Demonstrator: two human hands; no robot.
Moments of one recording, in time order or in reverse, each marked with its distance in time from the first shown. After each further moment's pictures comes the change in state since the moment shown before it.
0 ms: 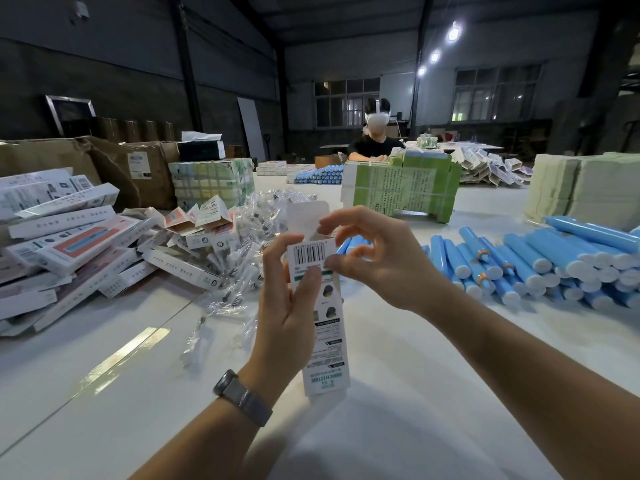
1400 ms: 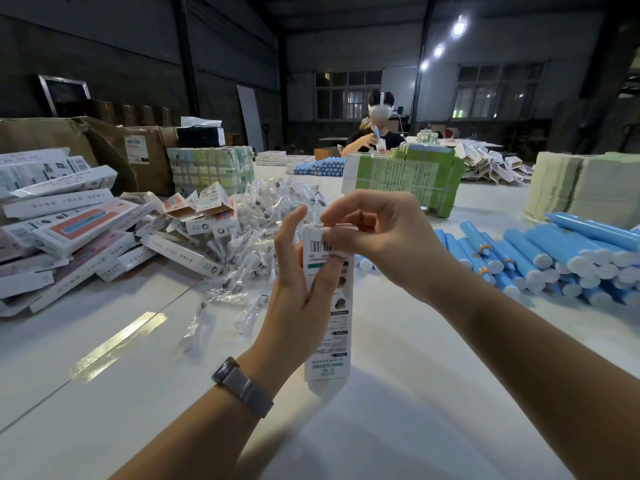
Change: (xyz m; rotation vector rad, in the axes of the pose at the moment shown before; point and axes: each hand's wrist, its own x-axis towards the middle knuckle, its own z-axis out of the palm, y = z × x) left_hand -0.001 0.003 0.002 0.118 -0.082 -0.008; right_hand 0.007 -0.024 0.006 0.109 0.021 0.055
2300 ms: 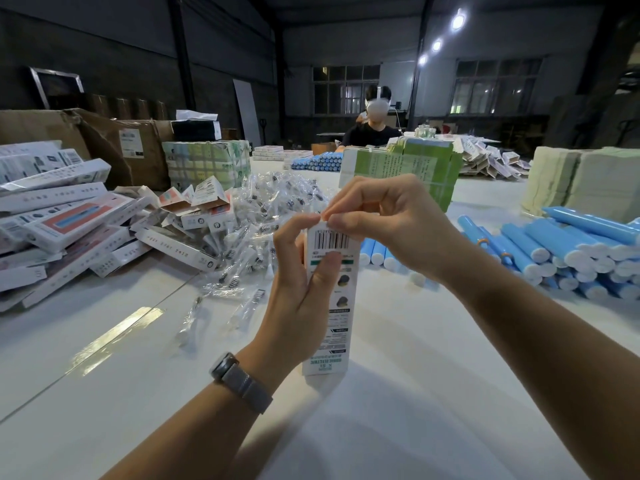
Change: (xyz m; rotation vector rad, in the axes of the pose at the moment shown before) left_hand -0.001 -0.001 0.001 -0.115 -0.038 0.095; right_hand 0.003 -0.004 -0.018 -0.101 -0.088 -0.016
